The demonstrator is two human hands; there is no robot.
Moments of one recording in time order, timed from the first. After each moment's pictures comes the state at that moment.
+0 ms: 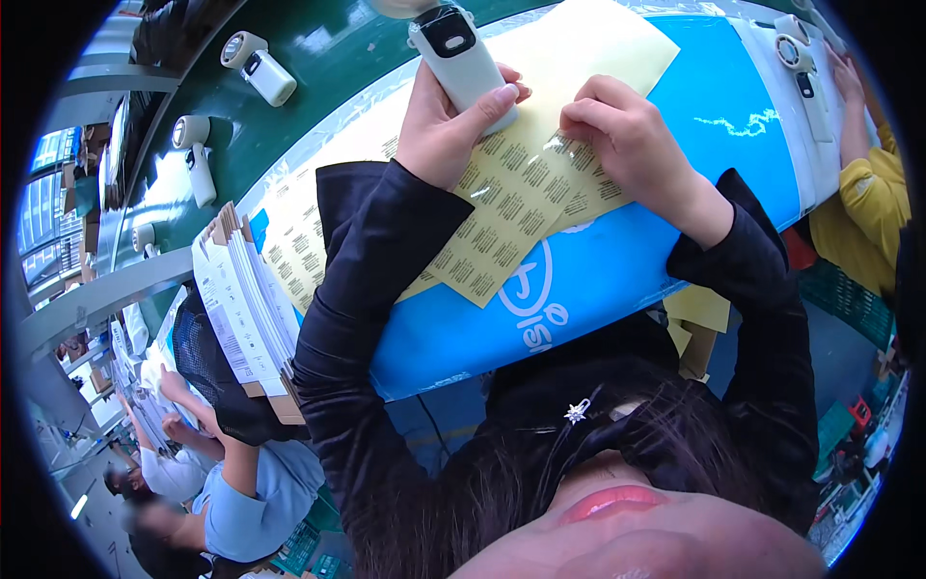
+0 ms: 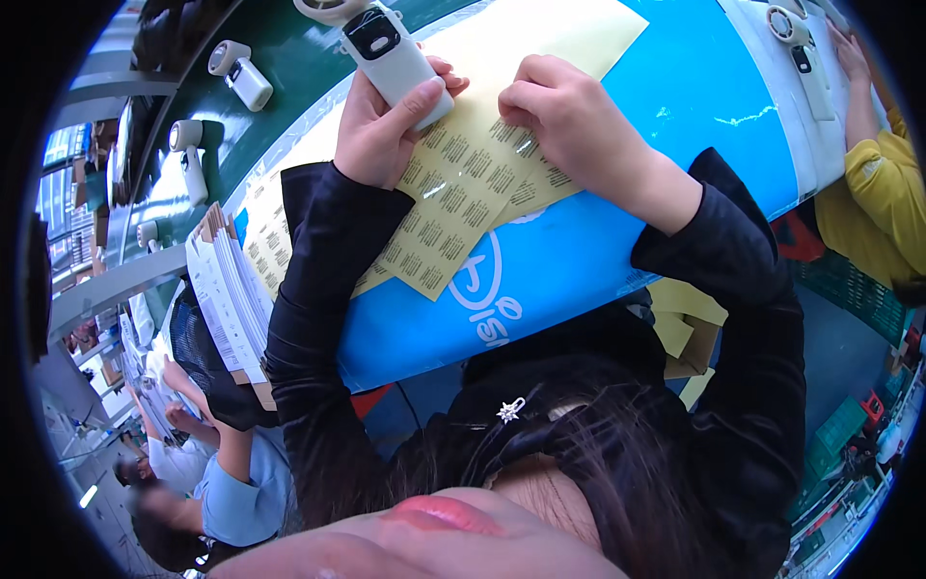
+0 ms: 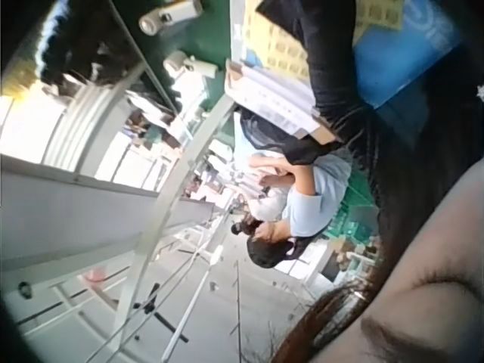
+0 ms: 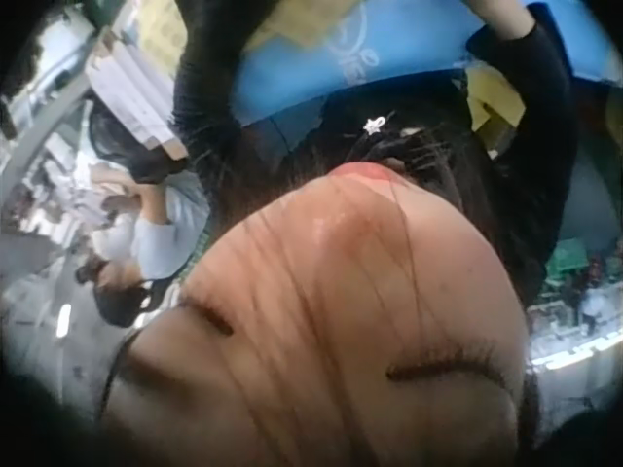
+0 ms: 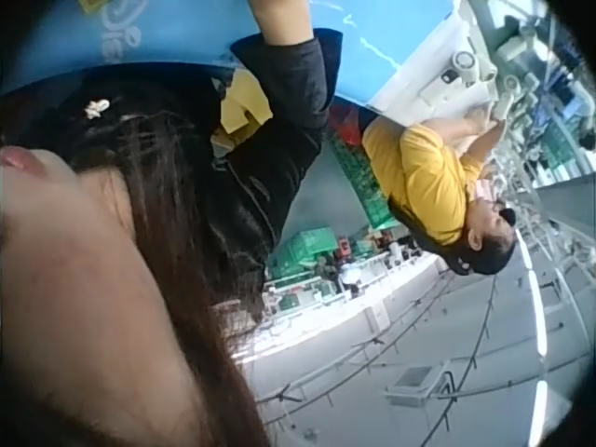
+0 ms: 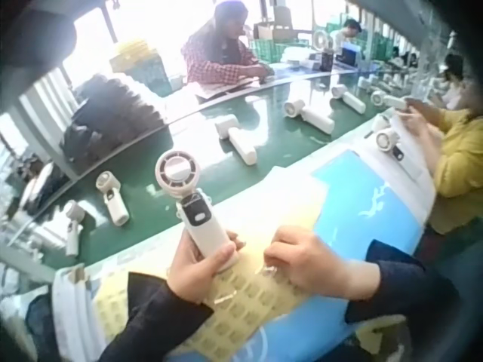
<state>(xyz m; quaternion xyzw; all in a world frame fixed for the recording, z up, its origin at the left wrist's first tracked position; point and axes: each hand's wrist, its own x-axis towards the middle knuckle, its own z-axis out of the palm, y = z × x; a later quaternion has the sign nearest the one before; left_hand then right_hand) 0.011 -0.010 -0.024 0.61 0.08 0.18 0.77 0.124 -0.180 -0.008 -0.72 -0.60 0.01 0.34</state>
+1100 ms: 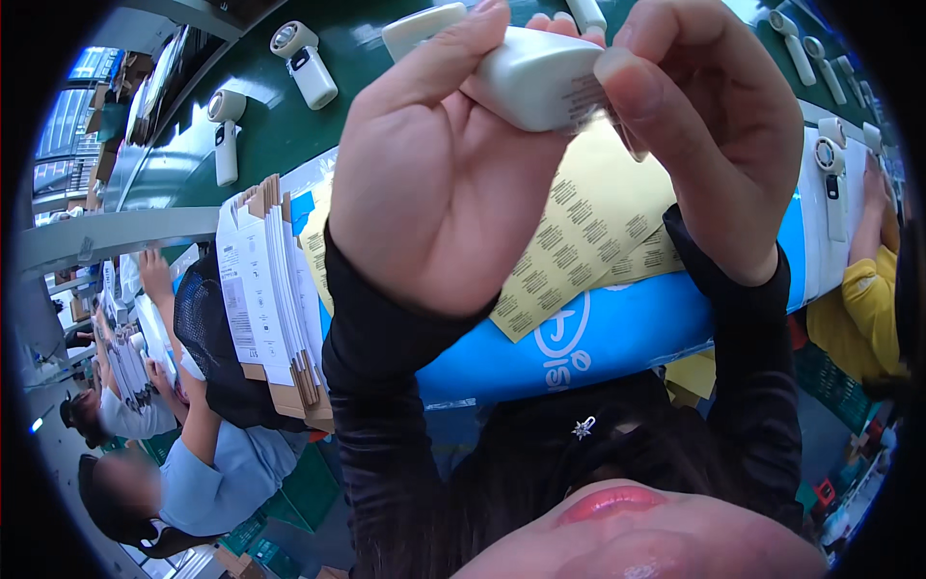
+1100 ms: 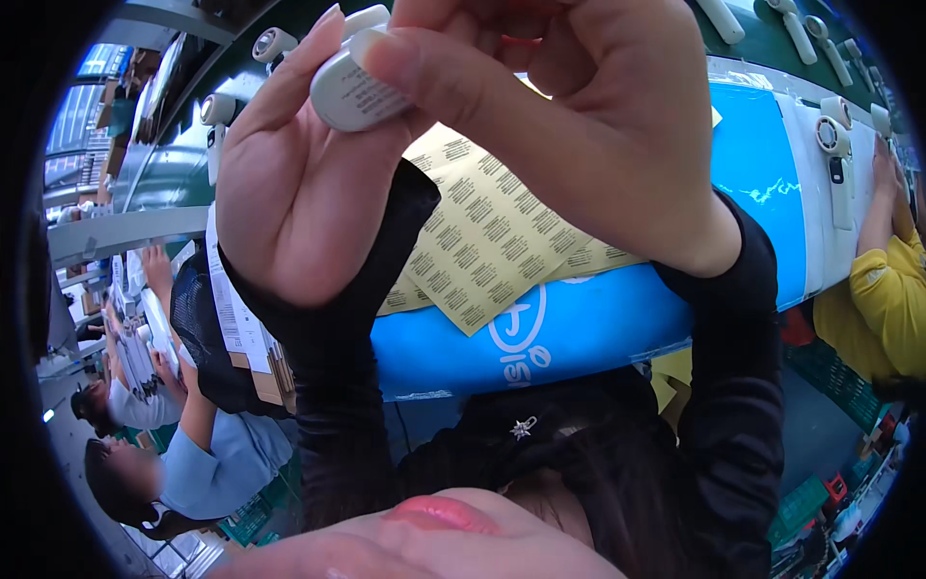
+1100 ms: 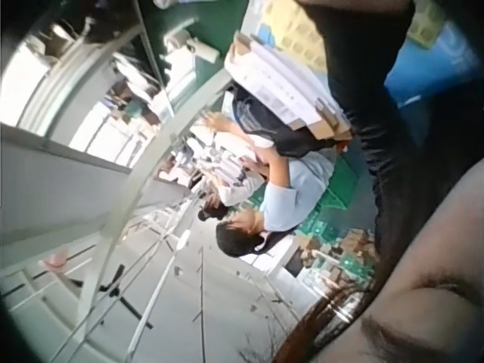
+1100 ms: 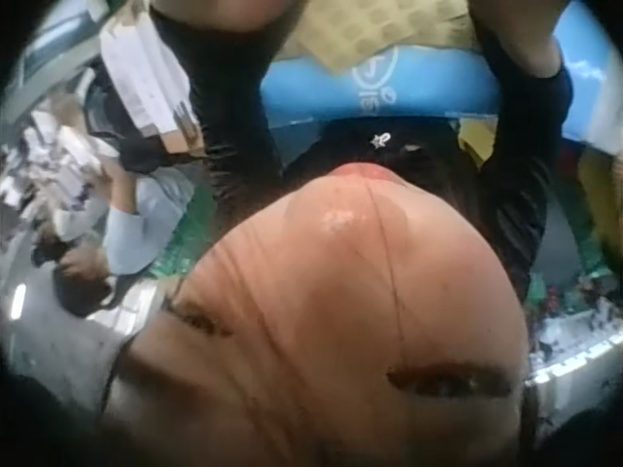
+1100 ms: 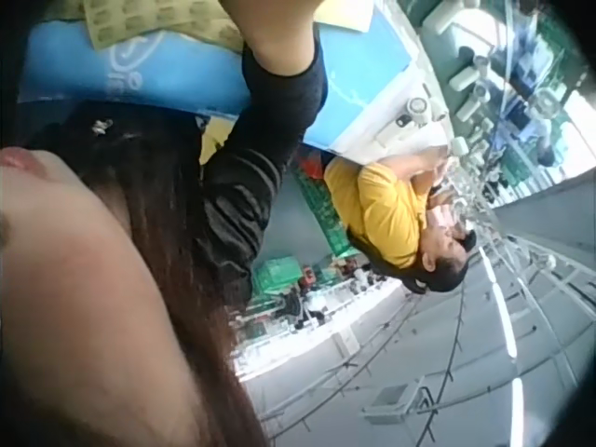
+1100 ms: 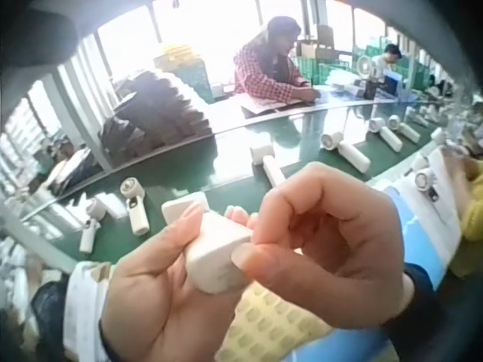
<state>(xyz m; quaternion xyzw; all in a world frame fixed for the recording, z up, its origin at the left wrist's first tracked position) -0.026 -0.005 0.120 0.20 0.10 0.23 0.94 0.077 -0.090 0.110 -0.39 -0.42 0.23 0.79</state>
